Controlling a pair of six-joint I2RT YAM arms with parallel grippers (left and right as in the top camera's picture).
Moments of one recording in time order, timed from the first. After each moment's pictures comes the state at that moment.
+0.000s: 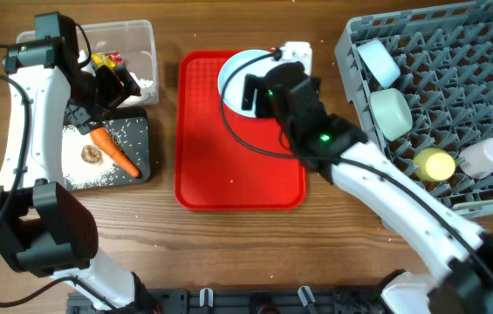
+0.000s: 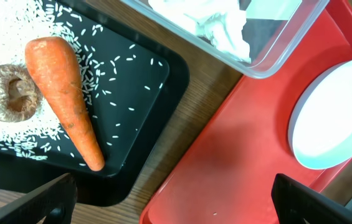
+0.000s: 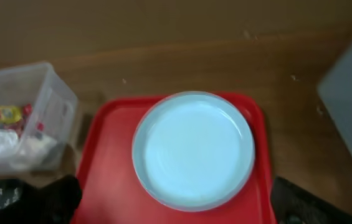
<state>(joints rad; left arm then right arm) 0.16 1.84 1.67 -1.23 0.21 -0.47 0.63 1.53 1.21 -0.31 0.34 0.48</state>
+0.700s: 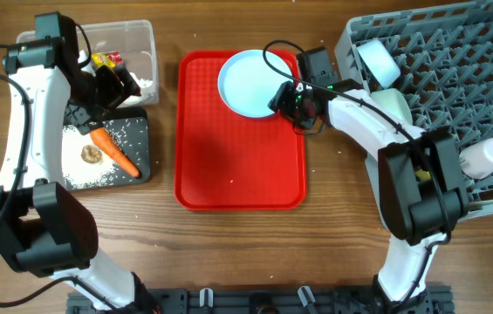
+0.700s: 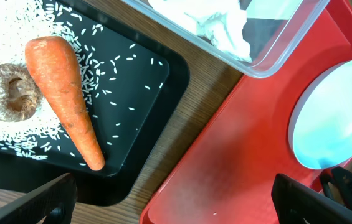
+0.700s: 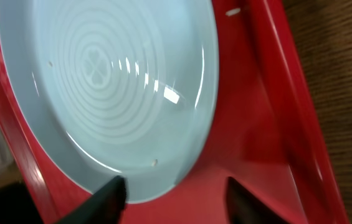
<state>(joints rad) 0.16 1.84 1.67 -1.23 0.21 -0.47 0.33 2.02 1.34 -0.40 -0.28 0.84</state>
